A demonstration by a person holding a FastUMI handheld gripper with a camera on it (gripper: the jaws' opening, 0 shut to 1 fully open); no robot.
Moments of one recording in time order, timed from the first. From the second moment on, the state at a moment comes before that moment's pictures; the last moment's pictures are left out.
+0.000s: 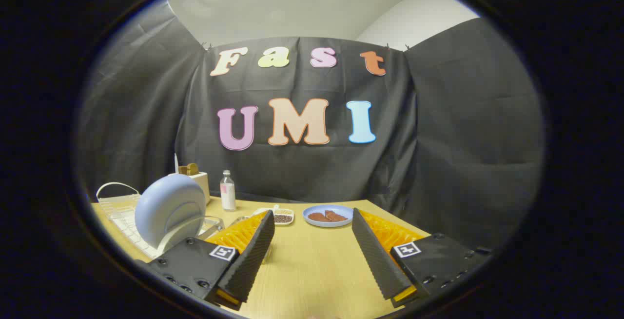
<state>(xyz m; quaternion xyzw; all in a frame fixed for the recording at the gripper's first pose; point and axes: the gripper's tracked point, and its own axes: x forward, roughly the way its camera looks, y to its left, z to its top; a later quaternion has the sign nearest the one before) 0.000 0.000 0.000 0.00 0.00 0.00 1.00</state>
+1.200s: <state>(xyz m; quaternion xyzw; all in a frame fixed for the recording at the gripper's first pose) -0.007 -0.032 -0.017 0.01 0.02 -0.04 1.00</state>
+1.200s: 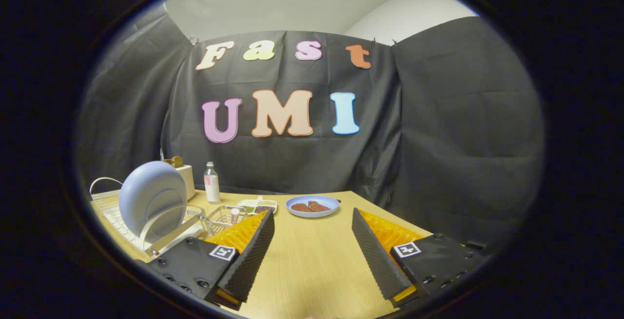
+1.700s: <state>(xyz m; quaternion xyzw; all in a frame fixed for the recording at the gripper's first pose) -0.011 0.005 0.007 0.03 0.02 -0.01 1.00</state>
